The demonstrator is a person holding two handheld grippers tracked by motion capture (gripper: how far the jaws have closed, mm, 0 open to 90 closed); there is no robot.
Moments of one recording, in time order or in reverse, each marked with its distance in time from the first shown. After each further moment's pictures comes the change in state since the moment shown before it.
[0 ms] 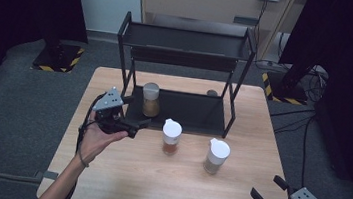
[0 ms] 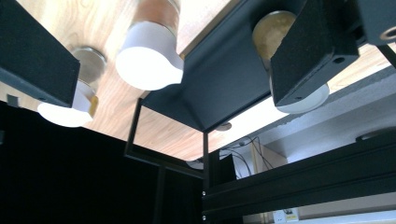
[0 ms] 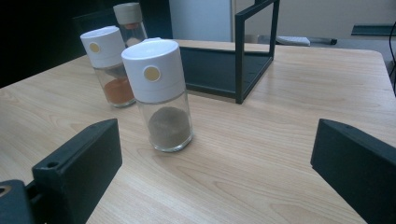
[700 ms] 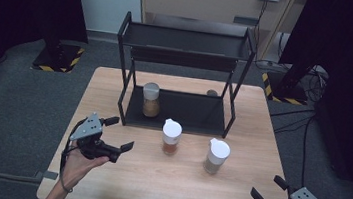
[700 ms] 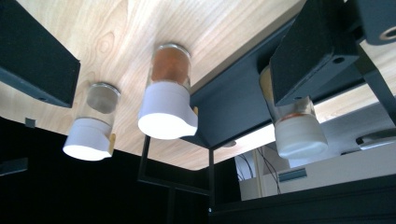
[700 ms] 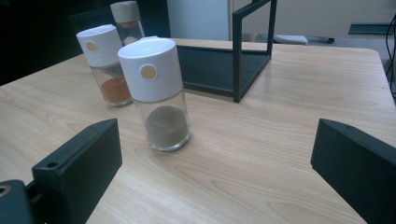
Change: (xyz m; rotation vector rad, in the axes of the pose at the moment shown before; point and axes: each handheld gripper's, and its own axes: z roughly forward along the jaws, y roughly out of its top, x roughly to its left) left arm -0.017 -0.069 -0.046 -0.033 0.003 0.001; right arm 0.000 0.000 0.001 0.004 -0.009 0.000
